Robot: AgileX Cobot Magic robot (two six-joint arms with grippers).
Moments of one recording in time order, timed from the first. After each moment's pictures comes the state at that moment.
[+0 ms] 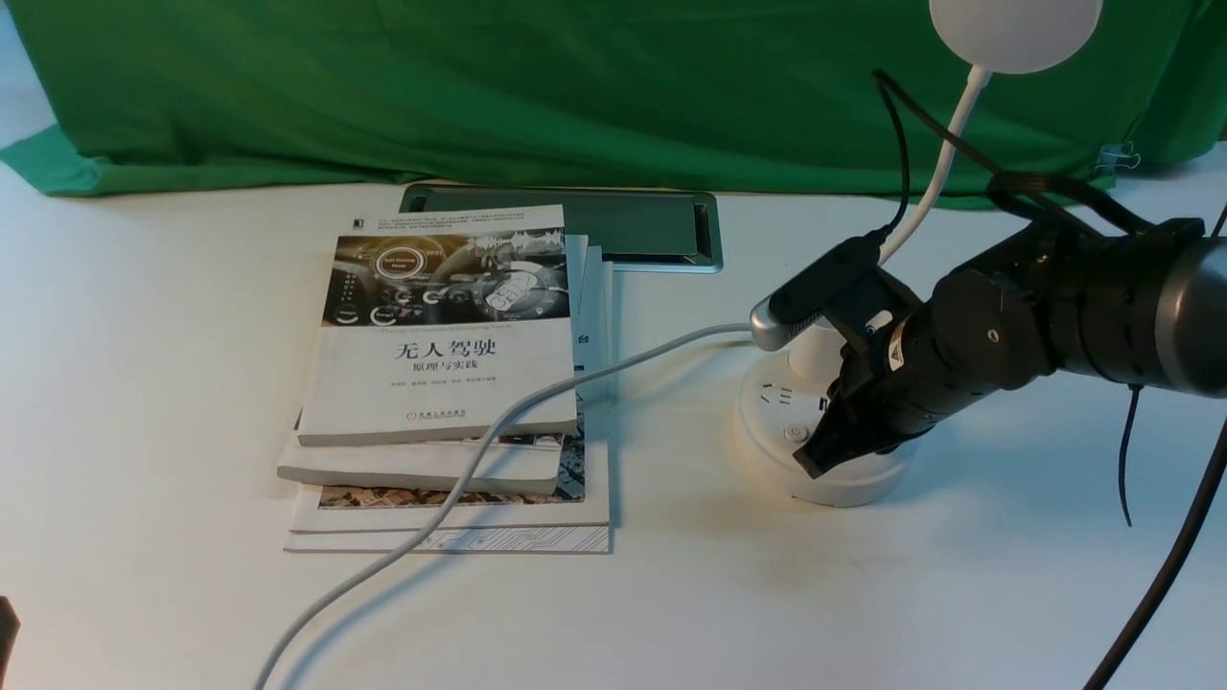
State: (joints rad) right arm 0.47 1.86 -1.16 -0.14 0.47 -0.15; left arm 0.01 0.00 0.01 -0.05 0.21 0.08
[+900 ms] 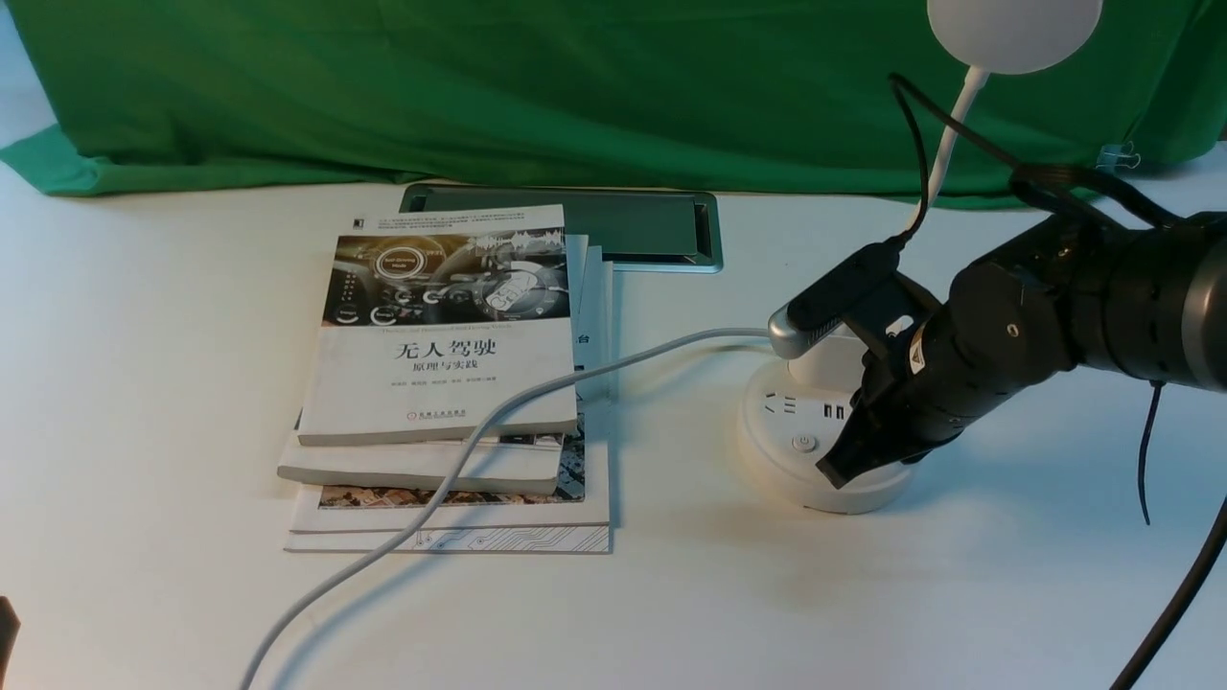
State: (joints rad) right arm 0.46 1.84 -1.15 -0.15 0.54 -0.15; left arm 0.01 0.00 0.01 -0.05 0.21 0.08
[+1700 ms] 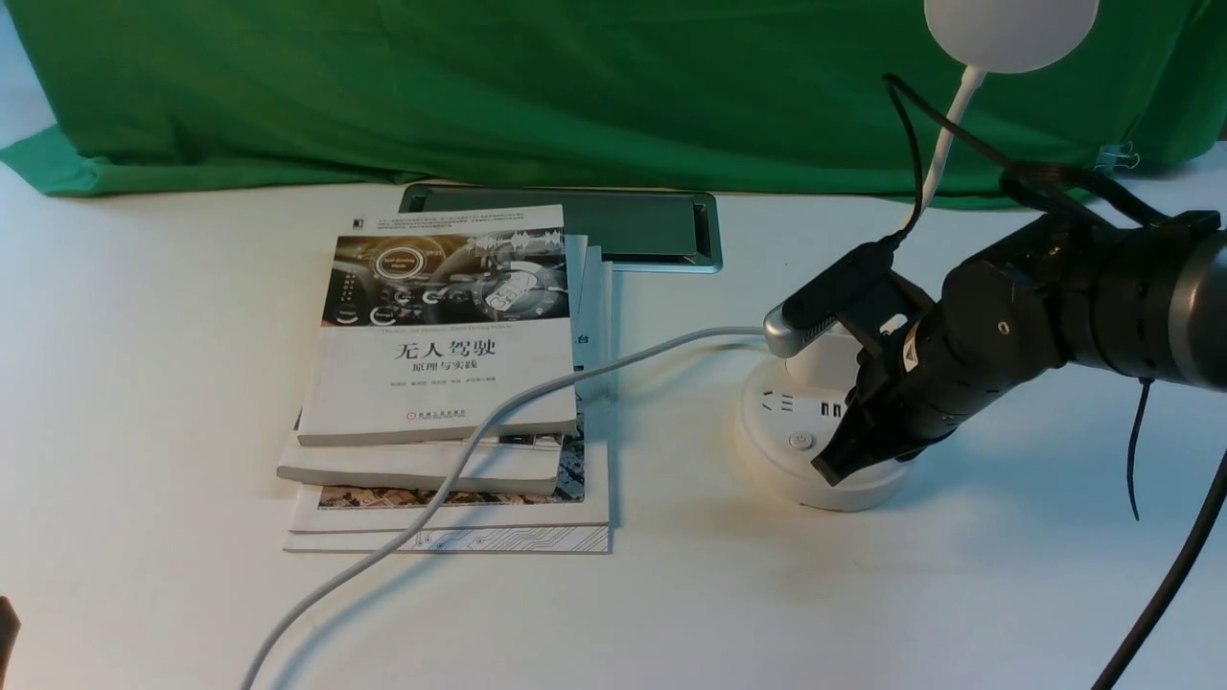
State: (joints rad) right arm 0.46 1.86 -1.17 -0.14 0.54 -0.16; left arm 0.01 0.00 0.01 -0.05 0.21 0.08
